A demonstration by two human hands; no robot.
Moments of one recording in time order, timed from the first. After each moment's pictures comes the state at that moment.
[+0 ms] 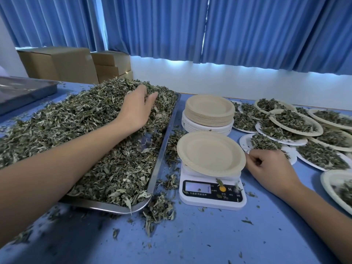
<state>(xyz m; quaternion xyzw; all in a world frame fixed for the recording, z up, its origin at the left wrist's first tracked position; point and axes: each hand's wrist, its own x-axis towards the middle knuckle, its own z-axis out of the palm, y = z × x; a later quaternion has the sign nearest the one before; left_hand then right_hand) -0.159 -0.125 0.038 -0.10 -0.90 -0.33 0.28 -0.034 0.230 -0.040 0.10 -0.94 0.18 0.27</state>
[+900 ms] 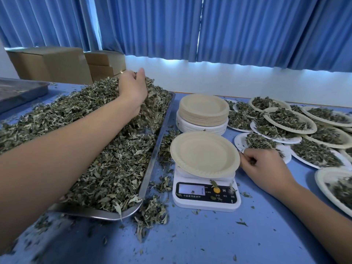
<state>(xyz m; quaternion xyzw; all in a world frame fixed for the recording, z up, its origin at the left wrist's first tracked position) -0.182 -0.088 0.082 0.06 -0.76 -0.60 0.25 -0.032 0.230 -0.038 0.09 -0.95 0.19 0.25</state>
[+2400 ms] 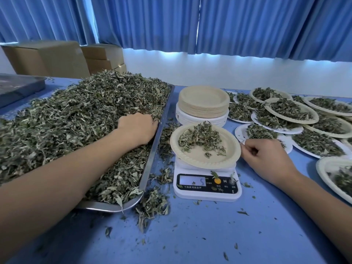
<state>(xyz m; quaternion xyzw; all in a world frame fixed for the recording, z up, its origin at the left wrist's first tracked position) -0.145 -0.098 0.001 -0.06 -0.99 0.03 0.08 -0.030 0.227 -0.034 0.09 -0.94 0.21 0.24</state>
